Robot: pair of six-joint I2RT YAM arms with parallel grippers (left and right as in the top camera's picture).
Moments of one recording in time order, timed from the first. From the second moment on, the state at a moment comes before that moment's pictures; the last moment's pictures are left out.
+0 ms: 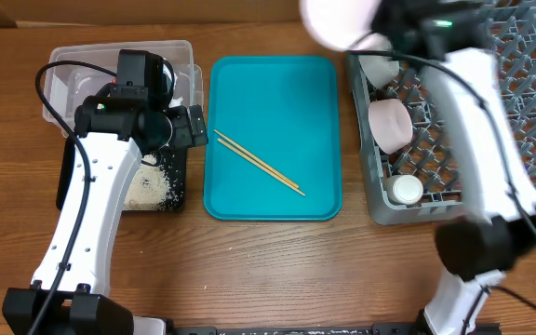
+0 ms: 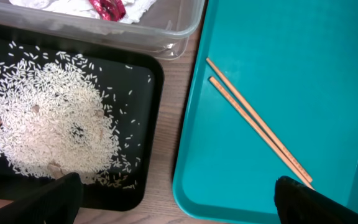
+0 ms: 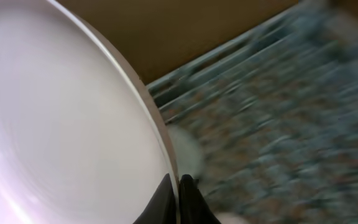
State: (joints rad) left arm -0.10 1.57 1.47 -1.07 0.02 -0.32; right arm 0.23 1.95 2.28 -1.13 0.51 0.54
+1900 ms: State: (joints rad) left arm -0.10 1.57 1.47 -1.07 0.02 -0.32; right arm 0.07 1.79 1.84 -0.78 0.20 -0.03
